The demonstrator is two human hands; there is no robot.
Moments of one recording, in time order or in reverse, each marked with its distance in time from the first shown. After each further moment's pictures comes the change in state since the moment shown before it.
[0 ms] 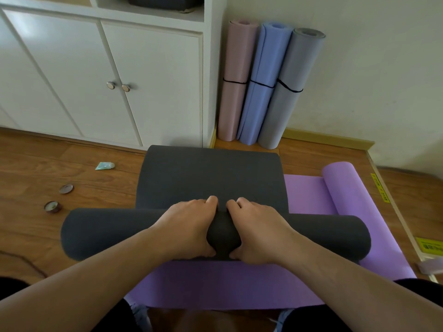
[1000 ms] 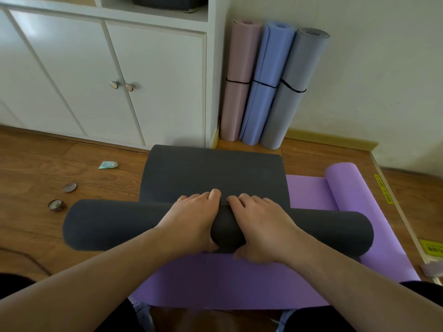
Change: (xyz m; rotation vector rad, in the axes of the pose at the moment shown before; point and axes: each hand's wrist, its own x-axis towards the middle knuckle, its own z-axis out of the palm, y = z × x) left_hand 0.006 -0.003 0.008 0.003 0.140 -0.004; right_hand 0.000 0.004 -0.002 -0.051 0.093 -0.051
